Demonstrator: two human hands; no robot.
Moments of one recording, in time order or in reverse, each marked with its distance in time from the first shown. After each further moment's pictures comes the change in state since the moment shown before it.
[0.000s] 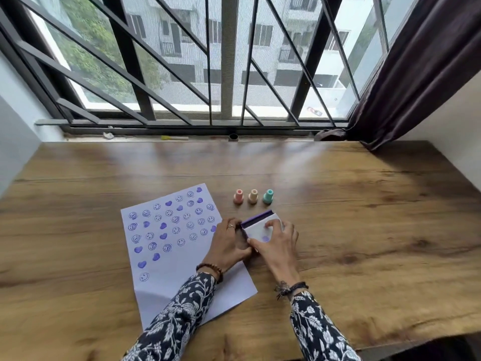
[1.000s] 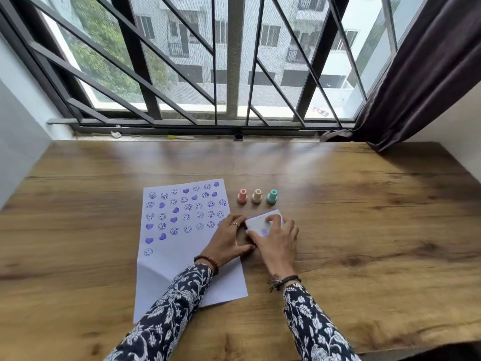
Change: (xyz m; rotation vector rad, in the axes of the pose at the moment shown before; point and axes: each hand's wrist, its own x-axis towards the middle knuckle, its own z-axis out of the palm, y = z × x) left_hand 0.007 -0.008 -0.012 0.055 -0.100 0.096; right_hand 0.008 -0.011 0.013 -0.115 0.082 0.040
